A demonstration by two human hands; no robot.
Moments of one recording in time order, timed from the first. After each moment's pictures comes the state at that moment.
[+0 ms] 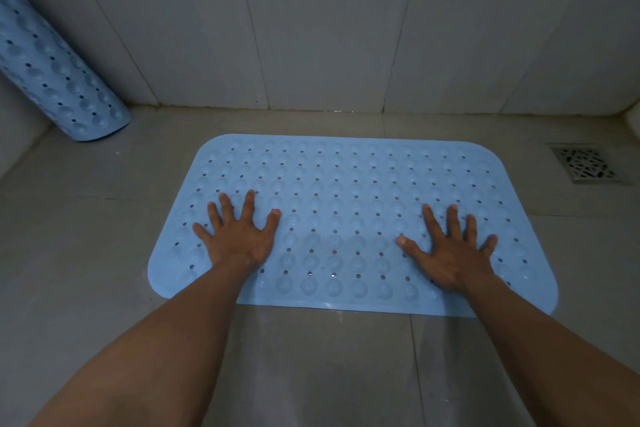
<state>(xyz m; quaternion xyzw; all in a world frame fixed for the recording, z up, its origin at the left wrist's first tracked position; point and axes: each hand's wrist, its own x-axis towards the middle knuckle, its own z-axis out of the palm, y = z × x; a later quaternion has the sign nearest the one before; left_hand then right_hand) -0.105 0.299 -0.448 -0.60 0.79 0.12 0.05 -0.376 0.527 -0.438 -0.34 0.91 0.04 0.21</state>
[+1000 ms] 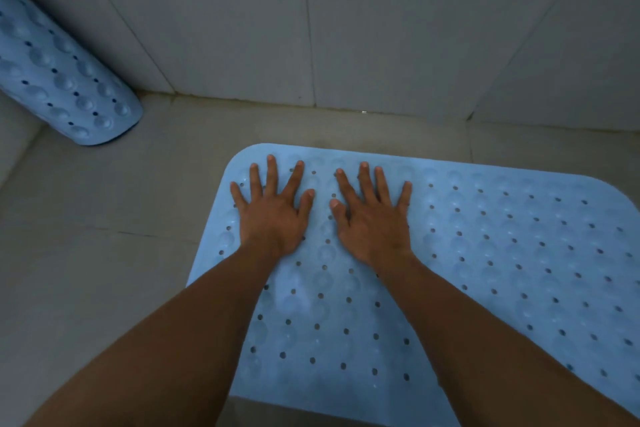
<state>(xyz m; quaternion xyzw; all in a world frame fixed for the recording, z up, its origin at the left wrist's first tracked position) -0.146 0.161 -0.462 -0.52 0.85 0.10 0.06 -0.292 0.261 -0.461 -0.53 0.84 -0.03 0.11</state>
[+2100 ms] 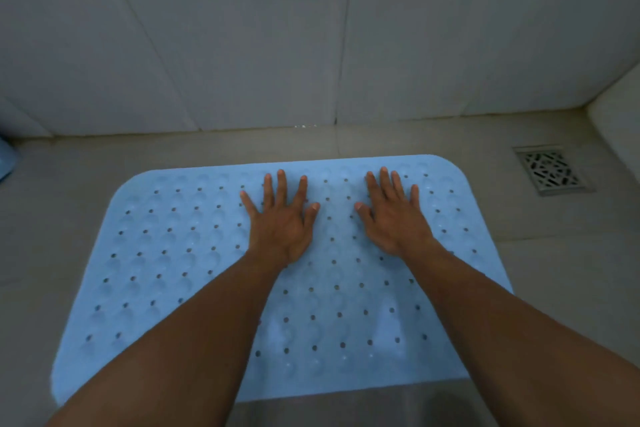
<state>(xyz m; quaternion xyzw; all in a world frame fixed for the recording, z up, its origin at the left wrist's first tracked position) -0.296 0.283 -0.440 -0.39 0.91 0.11 0.06 -0.456 0.418 -0.425 -0.44 0.89 -0.03 0.15</state>
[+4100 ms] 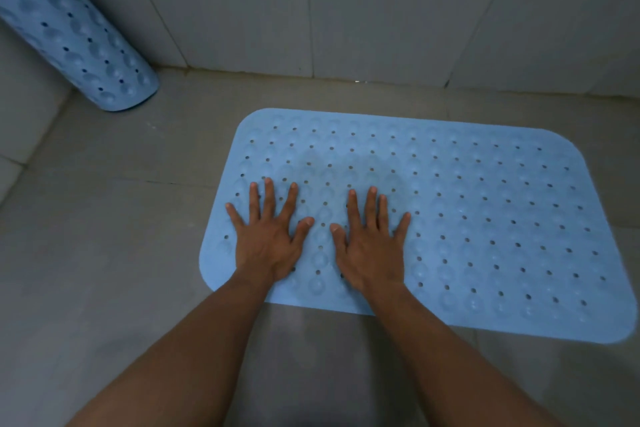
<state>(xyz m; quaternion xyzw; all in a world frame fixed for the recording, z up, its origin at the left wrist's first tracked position) -0.057 0.272 -0.459 -0.48 0.87 0.10 0.04 -0.203 0.384 -0.459 -0.47 0.87 -0.04 0.12</state>
